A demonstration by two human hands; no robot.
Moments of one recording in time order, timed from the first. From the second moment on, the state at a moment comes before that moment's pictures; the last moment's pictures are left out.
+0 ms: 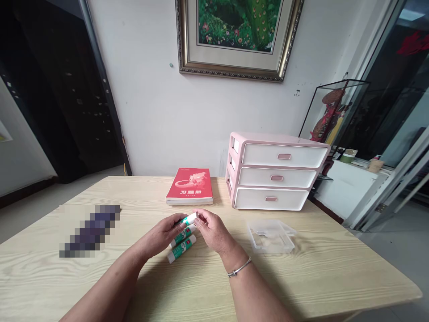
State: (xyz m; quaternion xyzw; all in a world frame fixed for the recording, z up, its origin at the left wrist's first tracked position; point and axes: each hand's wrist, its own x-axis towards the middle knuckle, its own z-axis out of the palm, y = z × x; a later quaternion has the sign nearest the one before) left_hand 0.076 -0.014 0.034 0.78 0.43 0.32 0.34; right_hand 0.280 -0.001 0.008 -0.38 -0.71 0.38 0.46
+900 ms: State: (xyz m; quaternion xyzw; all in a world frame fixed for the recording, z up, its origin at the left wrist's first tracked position) left_hand 0.080 -0.016 0.033 0.77 0.43 0.32 0.34; right_hand 0.277 0.000 0.009 -0.40 -0.69 0.40 0.44
